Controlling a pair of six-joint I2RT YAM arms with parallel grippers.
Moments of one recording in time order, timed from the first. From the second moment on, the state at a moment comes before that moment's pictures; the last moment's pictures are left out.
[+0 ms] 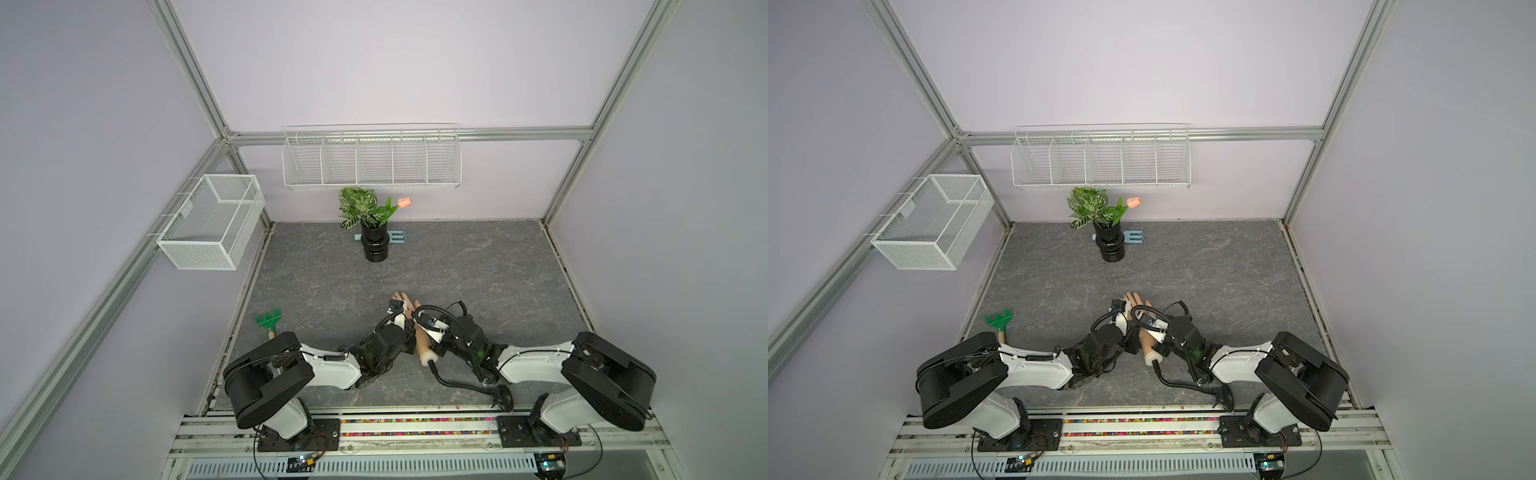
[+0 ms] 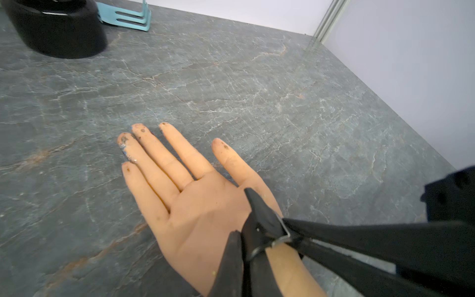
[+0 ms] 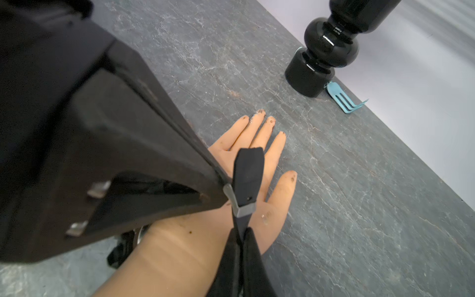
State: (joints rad) left arm -1.04 1.57 0.47 0.66 -0.34 -0.50; right arm 0.89 1.48 0.41 0.60 0.08 -0.33
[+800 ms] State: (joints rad) left arm -1.01 1.64 0.53 0.73 -0.28 -0.49; right arm 0.91 1.45 0.44 0.58 0.18 -0.29
